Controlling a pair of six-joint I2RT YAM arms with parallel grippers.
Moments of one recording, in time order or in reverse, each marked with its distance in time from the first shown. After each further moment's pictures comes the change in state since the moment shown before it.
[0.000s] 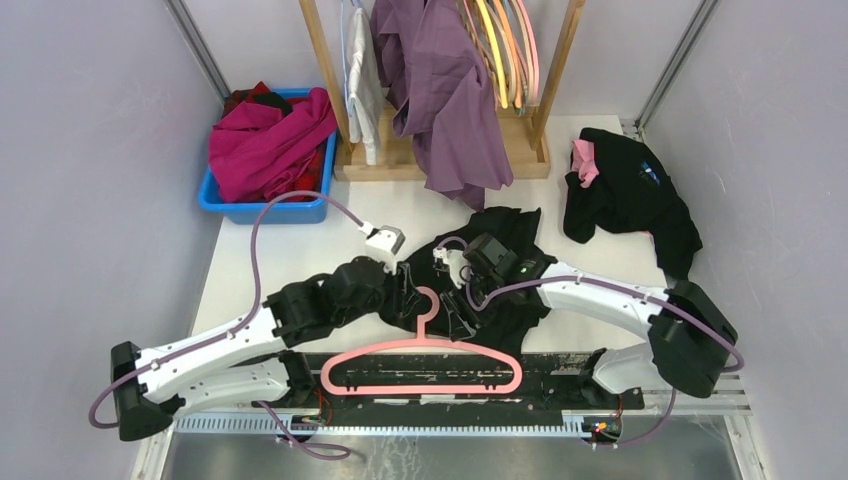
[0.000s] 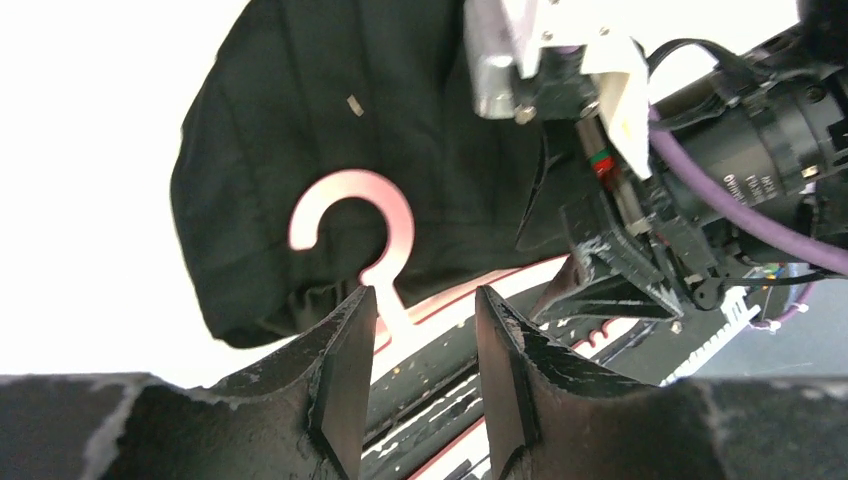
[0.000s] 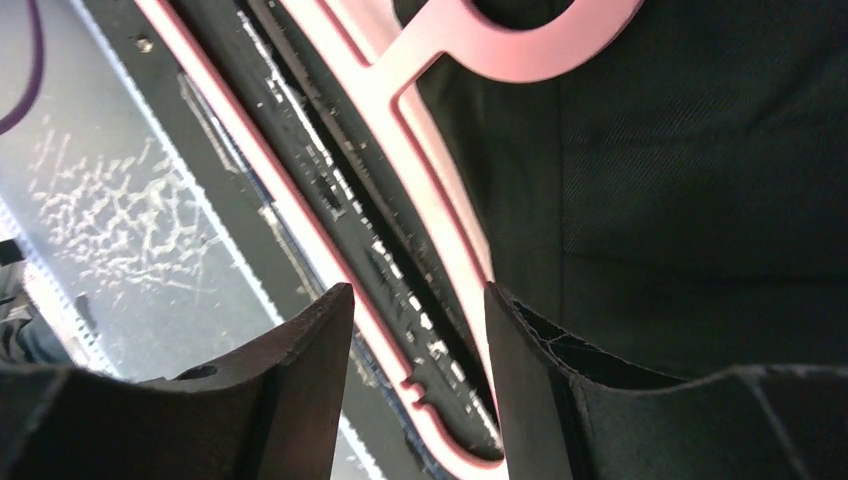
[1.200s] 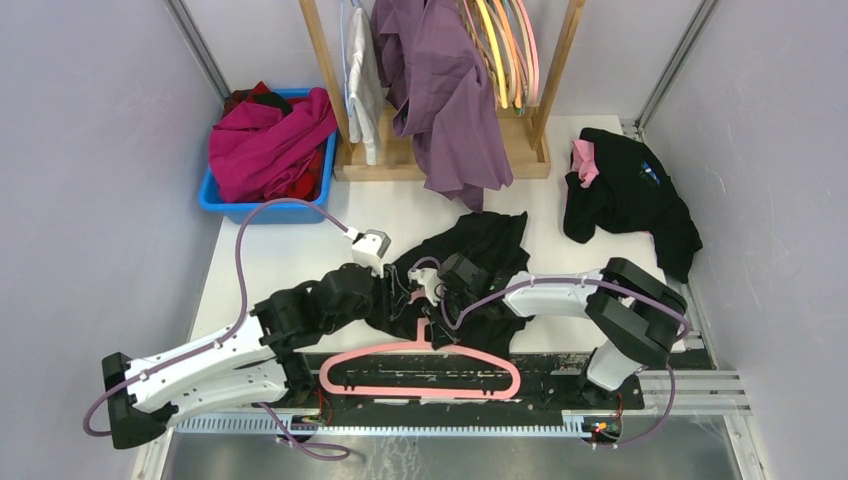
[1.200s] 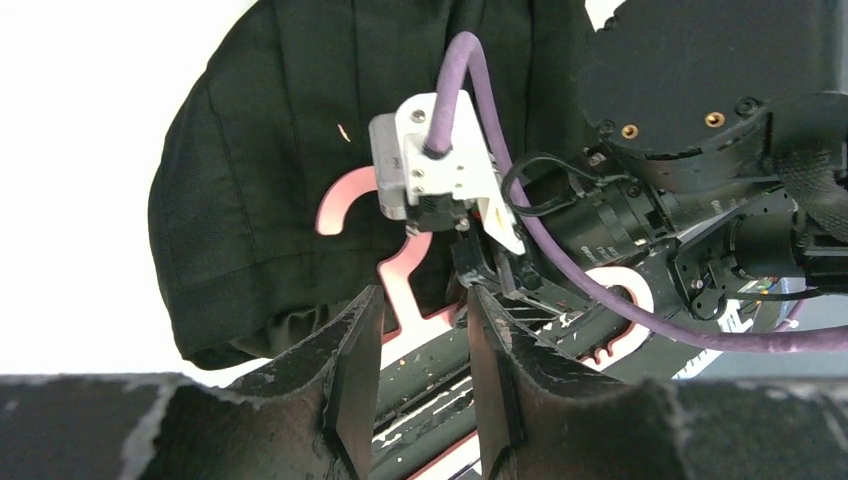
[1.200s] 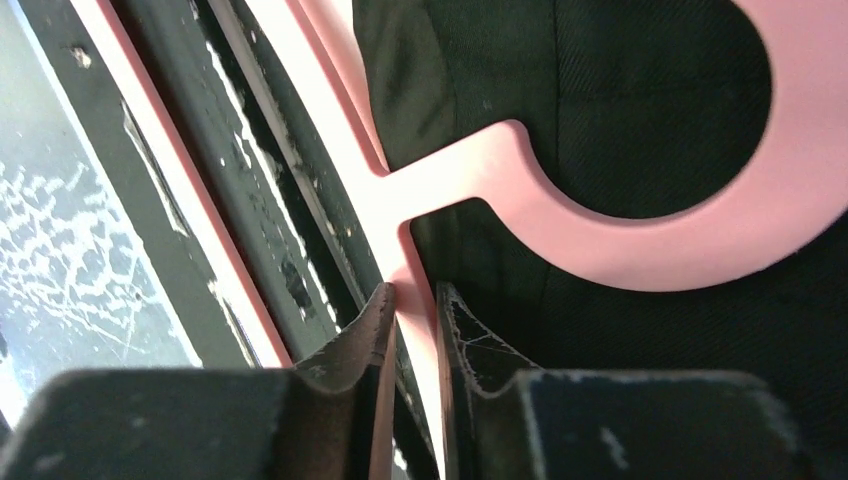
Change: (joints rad) left arm 0.000 -0.121 -0.085 -0.042 -0.049 -0.072; right arm 0.114 0.272 -0.071 0.412 0.020 -0.029
